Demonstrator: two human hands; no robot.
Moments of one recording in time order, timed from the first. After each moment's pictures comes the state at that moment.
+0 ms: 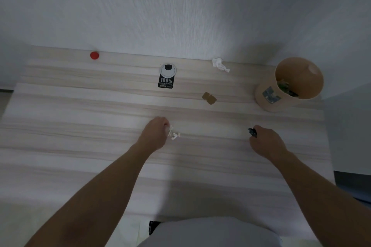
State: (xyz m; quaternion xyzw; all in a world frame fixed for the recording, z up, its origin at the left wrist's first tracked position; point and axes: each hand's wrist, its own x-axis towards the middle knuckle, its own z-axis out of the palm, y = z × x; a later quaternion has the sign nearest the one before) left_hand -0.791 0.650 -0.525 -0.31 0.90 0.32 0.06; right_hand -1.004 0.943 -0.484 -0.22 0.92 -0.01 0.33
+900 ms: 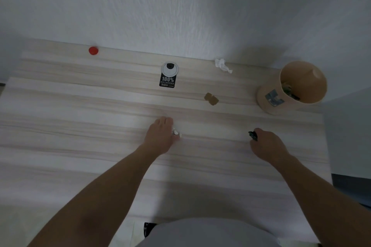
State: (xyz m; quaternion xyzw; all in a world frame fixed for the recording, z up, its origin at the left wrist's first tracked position) left_hand -0.792 0.659 -0.545 -0.25 0.94 0.21 0.10; right_hand -1.002 0.939 -0.488 -0.23 0.92 0.02 0.32
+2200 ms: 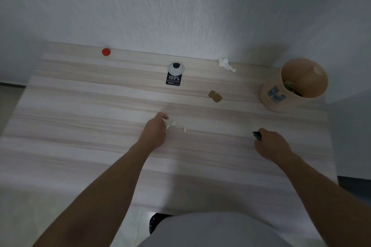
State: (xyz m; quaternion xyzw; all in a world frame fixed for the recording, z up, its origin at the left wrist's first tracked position) left_hand -0.762 0.652 -0.513 -0.38 0.83 0.40 0.01; right_hand -0.990 0.952 -0.481 -0.24 0.92 0.01 0.32
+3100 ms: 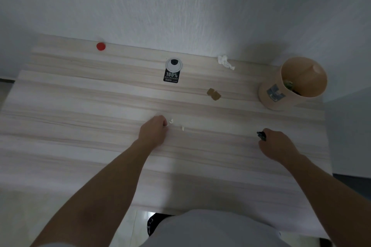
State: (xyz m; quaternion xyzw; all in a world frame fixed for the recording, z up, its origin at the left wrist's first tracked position) left_hand -0.768 0.648 -0.541 -0.36 0.88 0.27 0.12; right_hand -0.995 0.963 -0.473 -0.23 0.92 0.04 0.32
